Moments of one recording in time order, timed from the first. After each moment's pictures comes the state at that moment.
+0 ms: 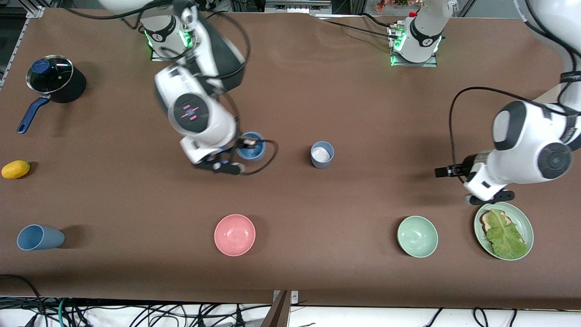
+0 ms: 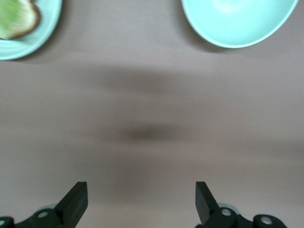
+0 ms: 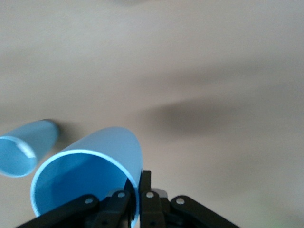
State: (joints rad) left arm 0.36 0.44 -0.38 -1.68 0.09 1.86 -0.16; right arm 0.49 0.56 0.17 -1.32 0.06 1.76 0.85
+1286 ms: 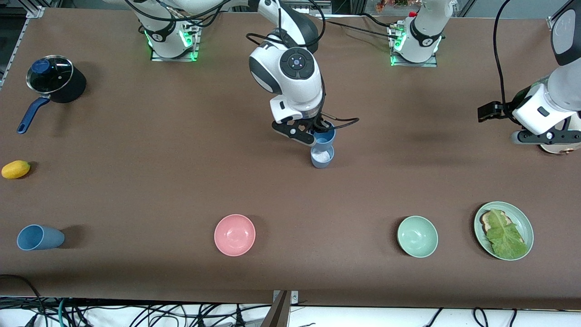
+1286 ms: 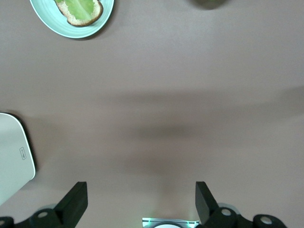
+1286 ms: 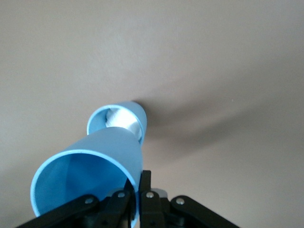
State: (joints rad) left arm 0.42 0.06 -0.44 -1.72 0.09 1.55 -0.01; right arm 0.75 0.71 0.14 -1.20 0.01 2.01 1.32
